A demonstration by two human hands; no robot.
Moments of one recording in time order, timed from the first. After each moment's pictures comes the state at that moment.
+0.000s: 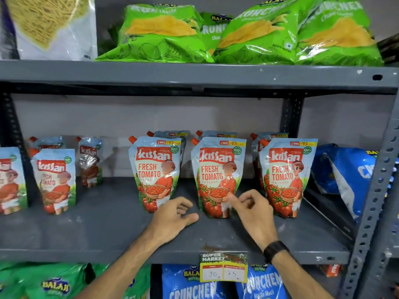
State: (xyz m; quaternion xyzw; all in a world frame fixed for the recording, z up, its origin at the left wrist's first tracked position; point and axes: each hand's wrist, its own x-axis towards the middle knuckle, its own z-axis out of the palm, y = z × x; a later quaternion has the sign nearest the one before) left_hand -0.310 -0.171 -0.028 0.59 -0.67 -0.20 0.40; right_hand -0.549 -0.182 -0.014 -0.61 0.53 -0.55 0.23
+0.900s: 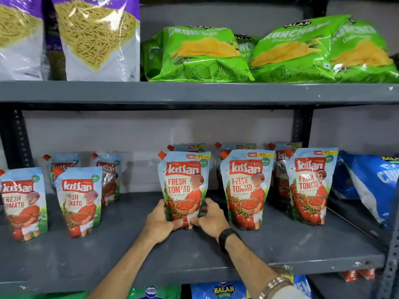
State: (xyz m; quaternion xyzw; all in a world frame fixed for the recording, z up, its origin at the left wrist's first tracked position) left_hand -0.189 -0.194 -0.019 0.64 -0.57 -0.27 0.43; right_hand -0.361 -0.221 -0.018 -0.66 0.53 -0.41 0.35
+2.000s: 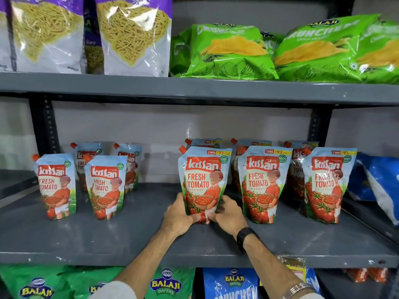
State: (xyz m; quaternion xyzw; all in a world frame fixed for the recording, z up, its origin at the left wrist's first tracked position) left_hand -0.195 -0.173 -0.021 0.64 -0.60 -0.23 0.42; right_hand -0.364 -0.201 -0.023 -0.66 0.53 -0.41 0.34
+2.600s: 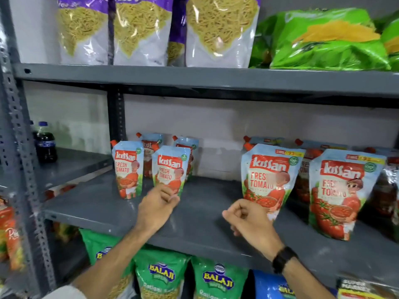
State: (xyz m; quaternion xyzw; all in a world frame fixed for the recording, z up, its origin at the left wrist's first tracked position) left_hand -0.017 -0.099 -0.020 0.69 -0.48 -0.06 0.54; right_hand -0.272 -0.150 -0.017 -0.72 0.41 -0.42 0.36
